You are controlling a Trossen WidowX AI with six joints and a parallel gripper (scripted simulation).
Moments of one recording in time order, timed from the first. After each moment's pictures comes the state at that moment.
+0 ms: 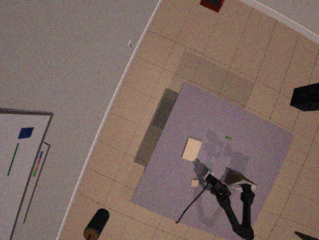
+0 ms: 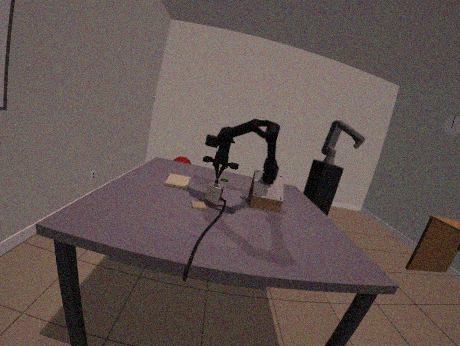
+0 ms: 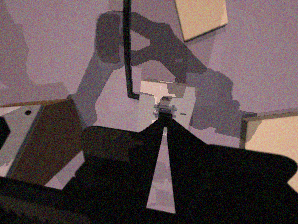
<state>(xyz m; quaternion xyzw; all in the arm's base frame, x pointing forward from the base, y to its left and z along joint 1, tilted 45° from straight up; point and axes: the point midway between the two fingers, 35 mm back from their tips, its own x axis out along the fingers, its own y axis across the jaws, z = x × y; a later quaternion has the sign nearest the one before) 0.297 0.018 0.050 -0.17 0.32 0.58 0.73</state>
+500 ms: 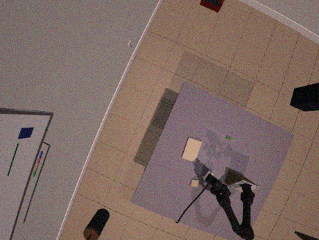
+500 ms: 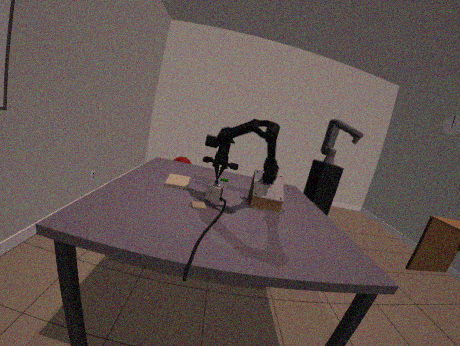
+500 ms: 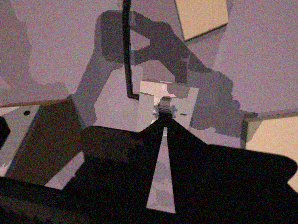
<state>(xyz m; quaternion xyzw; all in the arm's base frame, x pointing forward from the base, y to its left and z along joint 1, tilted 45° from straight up) 0.297 0.019 0.048 -0.17 0.32 0.58 0.73</state>
